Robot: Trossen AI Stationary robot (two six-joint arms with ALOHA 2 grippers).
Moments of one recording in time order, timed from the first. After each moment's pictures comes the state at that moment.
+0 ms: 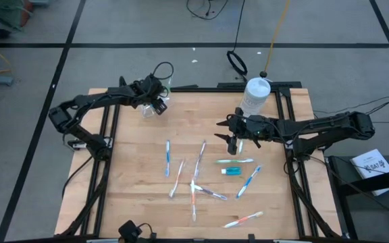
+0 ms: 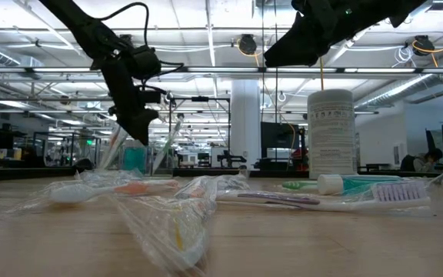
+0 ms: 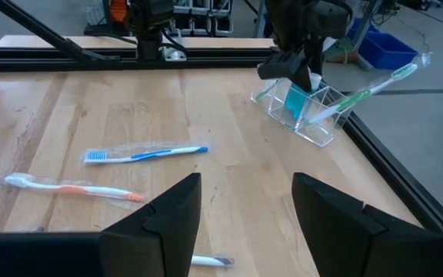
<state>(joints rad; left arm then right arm) 0.72 1.51 0.92 -0.36 -0.24 0.13 -0.02 1.17 0.74 0.07 0.21 0.00</state>
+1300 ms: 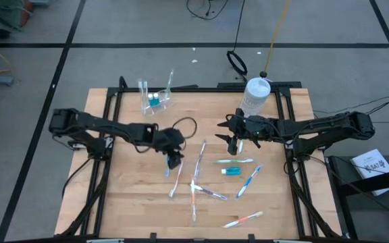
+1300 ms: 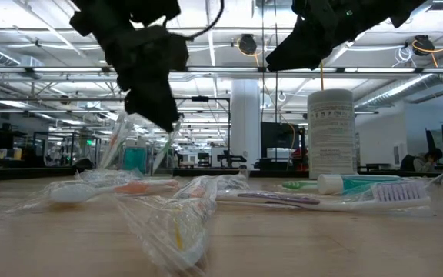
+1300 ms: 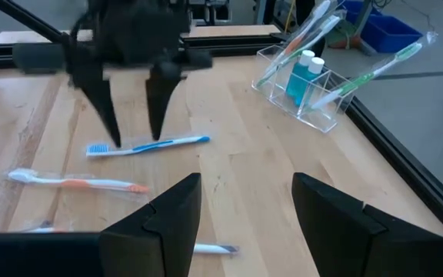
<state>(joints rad) -0.02 1.52 0.93 -0.33 0.03 -0.41 -0.02 1.17 0.74 0.04 0.21 0.04</state>
